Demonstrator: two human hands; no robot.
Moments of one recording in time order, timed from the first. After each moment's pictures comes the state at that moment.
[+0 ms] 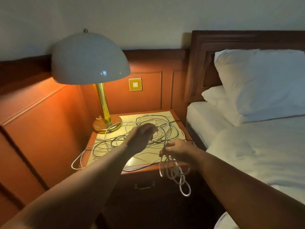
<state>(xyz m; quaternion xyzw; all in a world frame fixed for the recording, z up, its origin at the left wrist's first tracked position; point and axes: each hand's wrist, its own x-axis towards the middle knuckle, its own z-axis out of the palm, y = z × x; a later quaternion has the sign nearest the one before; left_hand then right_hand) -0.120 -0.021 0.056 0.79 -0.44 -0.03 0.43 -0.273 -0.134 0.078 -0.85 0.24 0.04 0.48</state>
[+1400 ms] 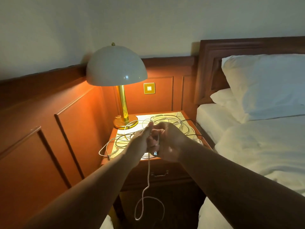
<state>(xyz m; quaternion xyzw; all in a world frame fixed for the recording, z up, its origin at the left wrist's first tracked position) -0.150 0.068 0.036 0.74 -0.36 -0.16 0.55 -0.293 -0.002 0.127 -0.46 0.13 0.06 0.88</state>
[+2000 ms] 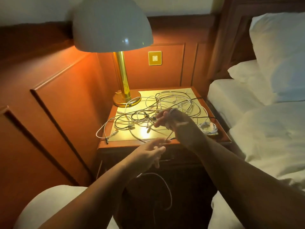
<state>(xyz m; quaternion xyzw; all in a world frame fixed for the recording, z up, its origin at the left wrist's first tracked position) -0.190 0.097 0.009 0.74 -0.34 -0.33 0.48 -0.238 -0.067 0.046 -0.72 -0.04 -0.17 0.67</state>
